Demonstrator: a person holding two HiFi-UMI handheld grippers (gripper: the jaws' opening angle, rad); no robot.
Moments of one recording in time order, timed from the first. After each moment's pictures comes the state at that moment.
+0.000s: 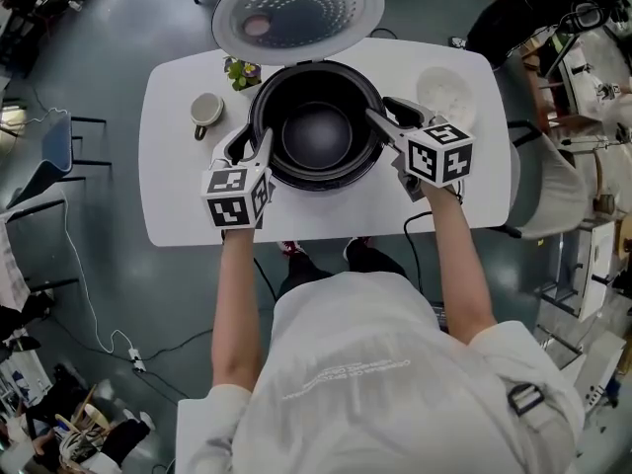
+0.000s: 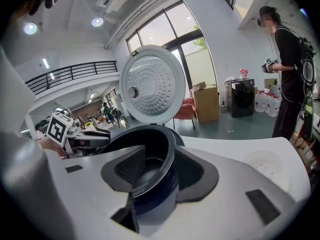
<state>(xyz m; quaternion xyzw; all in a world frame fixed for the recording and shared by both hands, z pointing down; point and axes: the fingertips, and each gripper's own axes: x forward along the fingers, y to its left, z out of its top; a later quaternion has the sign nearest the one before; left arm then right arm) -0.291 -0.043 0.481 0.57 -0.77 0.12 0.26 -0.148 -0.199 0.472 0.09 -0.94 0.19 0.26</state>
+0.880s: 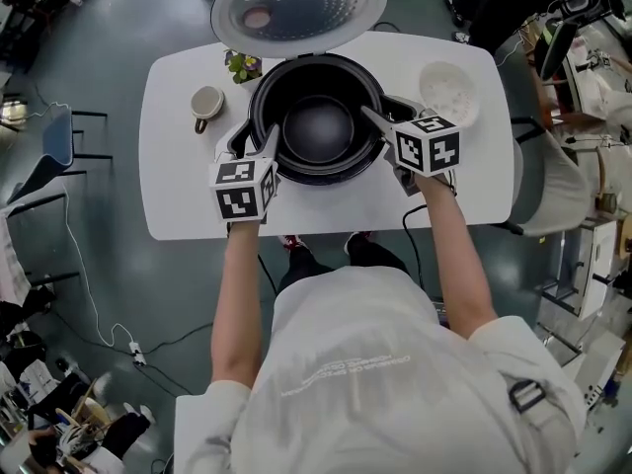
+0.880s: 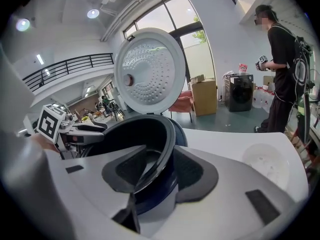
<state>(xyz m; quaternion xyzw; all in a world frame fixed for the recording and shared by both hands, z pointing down) -0.285 -0.044 0.495 0.55 -0.77 0.15 0.28 -0.153 -0.195 0.502 0.09 -0.93 0.19 0.30</state>
